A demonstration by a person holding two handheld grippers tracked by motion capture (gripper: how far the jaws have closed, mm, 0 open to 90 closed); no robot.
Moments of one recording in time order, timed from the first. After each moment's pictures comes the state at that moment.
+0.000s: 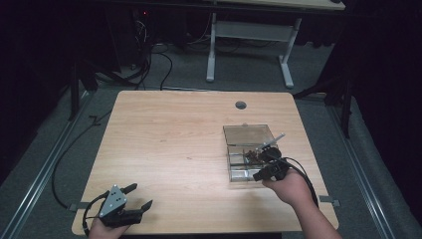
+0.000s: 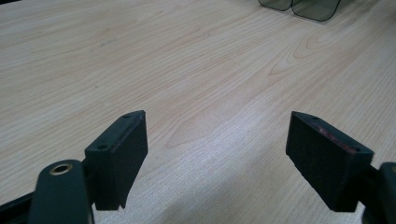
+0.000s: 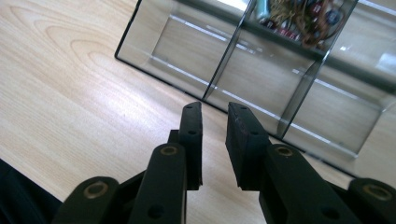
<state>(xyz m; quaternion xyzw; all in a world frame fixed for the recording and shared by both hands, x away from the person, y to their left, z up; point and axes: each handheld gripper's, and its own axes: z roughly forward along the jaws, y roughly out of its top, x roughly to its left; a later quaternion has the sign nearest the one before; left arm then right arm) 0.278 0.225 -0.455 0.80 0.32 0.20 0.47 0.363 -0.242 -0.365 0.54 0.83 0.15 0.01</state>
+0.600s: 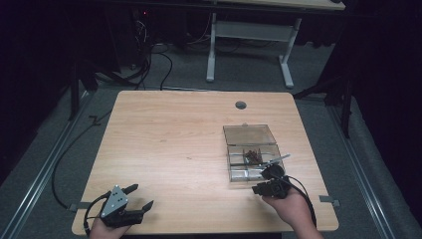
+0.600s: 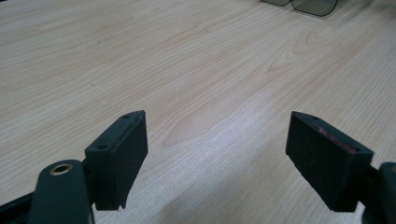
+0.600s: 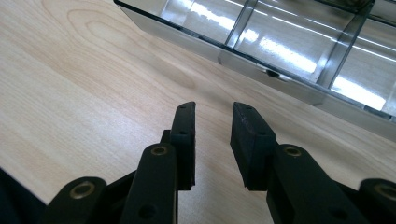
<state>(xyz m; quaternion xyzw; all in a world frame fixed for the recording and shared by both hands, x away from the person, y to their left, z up) 0.278 0.222 -0.456 0.80 0.32 0.20 0.47 0.324 -0.250 -0.400 0.53 0.82 0.20 0.04</state>
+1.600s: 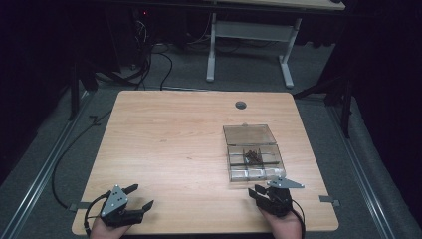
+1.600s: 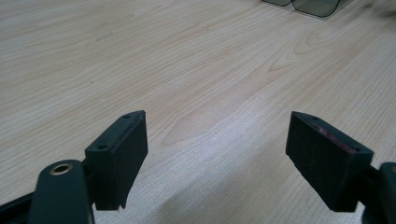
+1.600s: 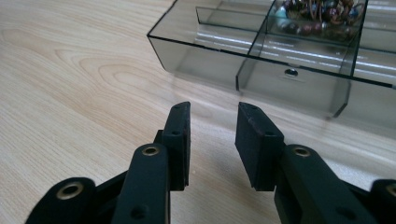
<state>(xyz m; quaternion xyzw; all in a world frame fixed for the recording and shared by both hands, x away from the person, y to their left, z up) 0.279 0.222 -0.458 0.80 0.32 0.19 0.47 0.275 -0.254 -0.438 0.51 0.75 0.39 0.15</state>
